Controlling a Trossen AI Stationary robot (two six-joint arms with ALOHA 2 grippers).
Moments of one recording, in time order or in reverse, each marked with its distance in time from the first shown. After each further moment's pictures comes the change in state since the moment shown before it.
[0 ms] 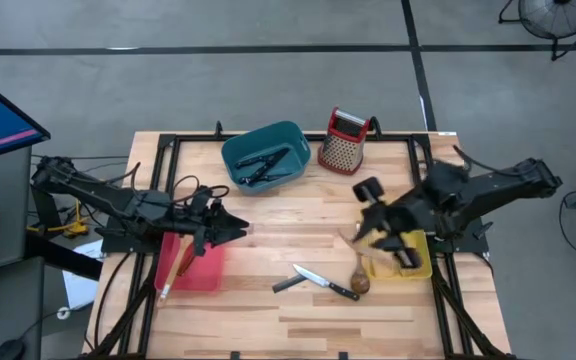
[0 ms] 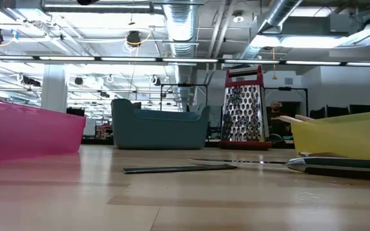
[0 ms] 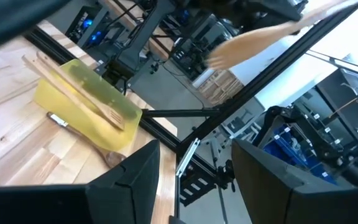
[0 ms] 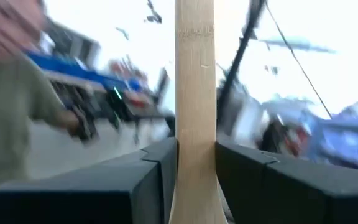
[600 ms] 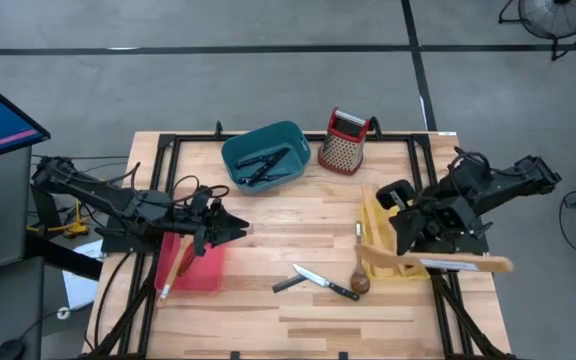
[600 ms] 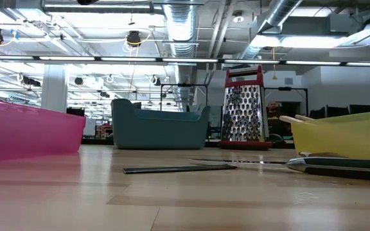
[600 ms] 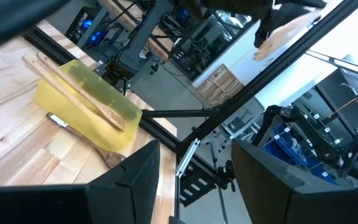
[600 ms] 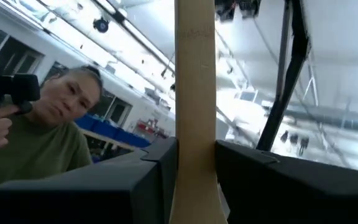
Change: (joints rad) left arm 0.000 0.000 0.000 0.000 0.000 0.002; right arm 0.075 -0.008 0.000 0.271 -0.126 0.060
